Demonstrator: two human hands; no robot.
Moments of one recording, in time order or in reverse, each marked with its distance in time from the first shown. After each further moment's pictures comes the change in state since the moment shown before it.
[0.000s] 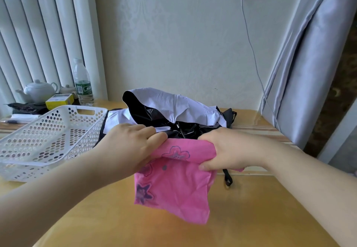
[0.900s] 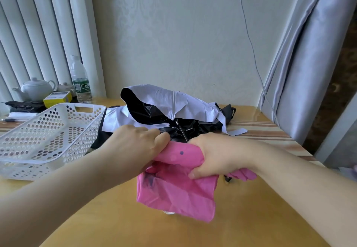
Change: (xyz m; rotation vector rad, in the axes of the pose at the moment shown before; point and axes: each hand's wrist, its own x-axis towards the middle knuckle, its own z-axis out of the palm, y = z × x) left_hand 0.005 0.013 -0.002 -0.016 -0.132 -0.021; right_hand 0.002 -0.019 0.010 0.050 -0.089 -0.085
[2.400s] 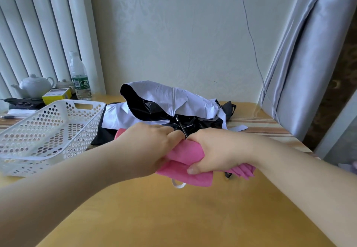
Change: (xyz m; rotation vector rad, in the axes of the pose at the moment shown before) left_hand 0.020 0.014 -0.011 -0.151 -0.028 0.036; right_hand 0.001 -0.005 -0.001 -0.039 0.002 0.019
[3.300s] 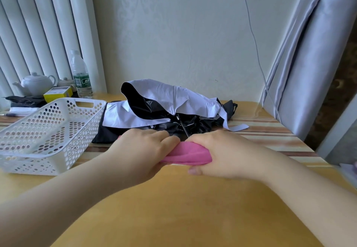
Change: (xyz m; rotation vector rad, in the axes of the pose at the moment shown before) left_hand -0.020 0.004 0.017 0.009 0.097 -0.046; right_hand -0.012 0.011 0.021 -0.108 0.209 -0.002
